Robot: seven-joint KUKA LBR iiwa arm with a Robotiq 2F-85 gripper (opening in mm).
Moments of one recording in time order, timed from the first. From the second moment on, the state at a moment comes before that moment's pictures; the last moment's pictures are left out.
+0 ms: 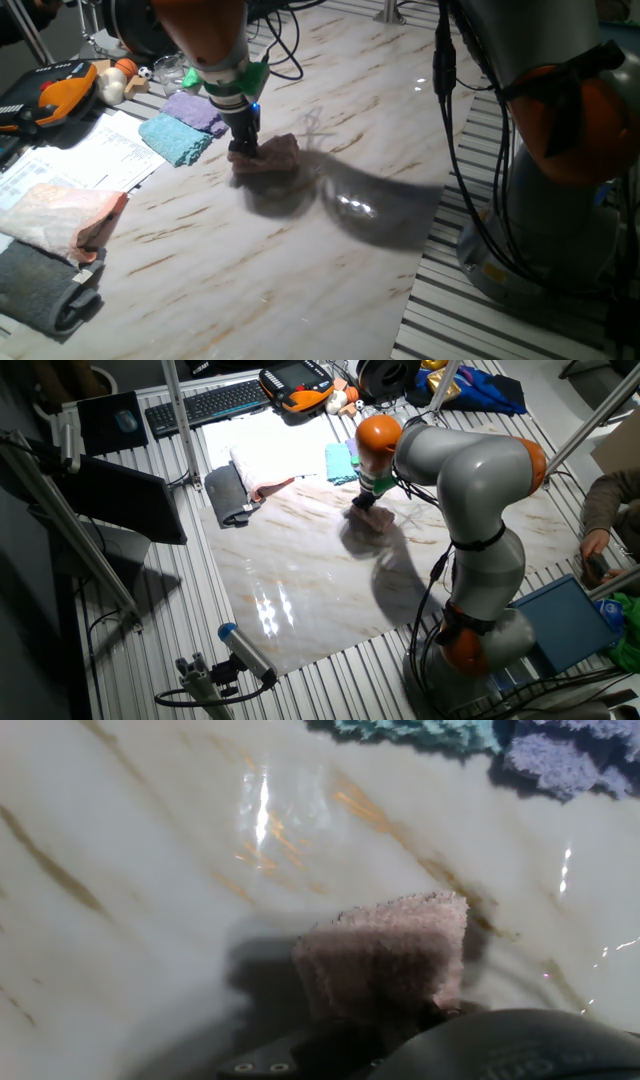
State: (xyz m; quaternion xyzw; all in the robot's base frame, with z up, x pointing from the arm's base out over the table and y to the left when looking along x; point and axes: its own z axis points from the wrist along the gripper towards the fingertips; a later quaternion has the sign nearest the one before) arm 0.570 -0.005 0.045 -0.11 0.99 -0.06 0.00
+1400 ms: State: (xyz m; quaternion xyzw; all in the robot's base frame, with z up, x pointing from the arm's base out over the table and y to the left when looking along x) arm 0.577 -0.065 0.045 -0.09 1.00 -0.03 -0.01
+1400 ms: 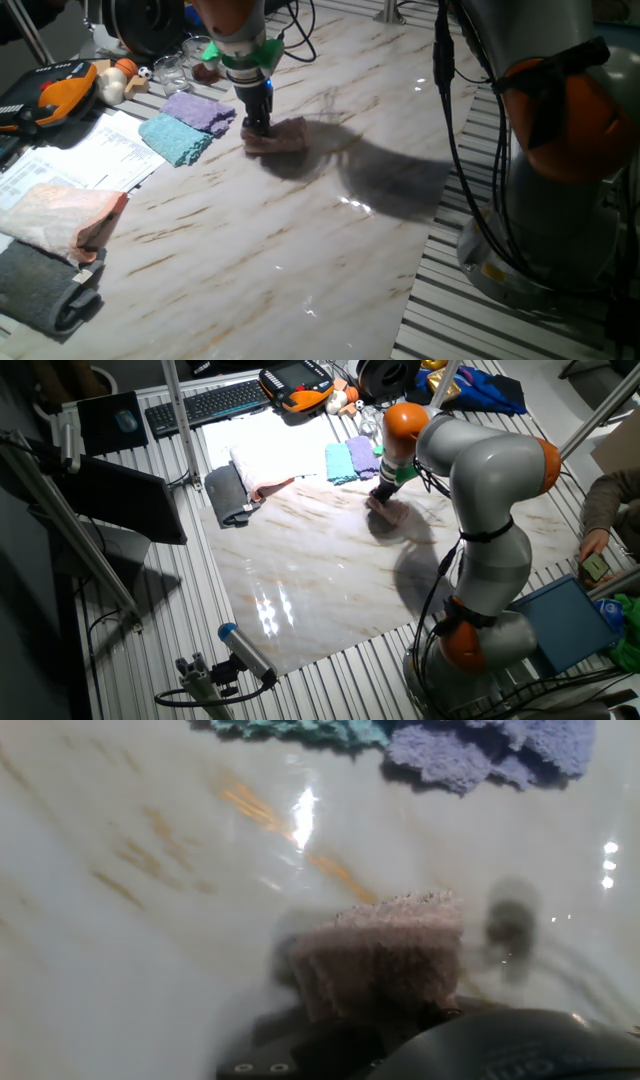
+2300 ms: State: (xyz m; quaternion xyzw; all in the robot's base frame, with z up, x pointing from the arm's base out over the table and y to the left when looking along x) arm 0.578 -0.060 0.044 0.03 1.00 0.01 -0.04
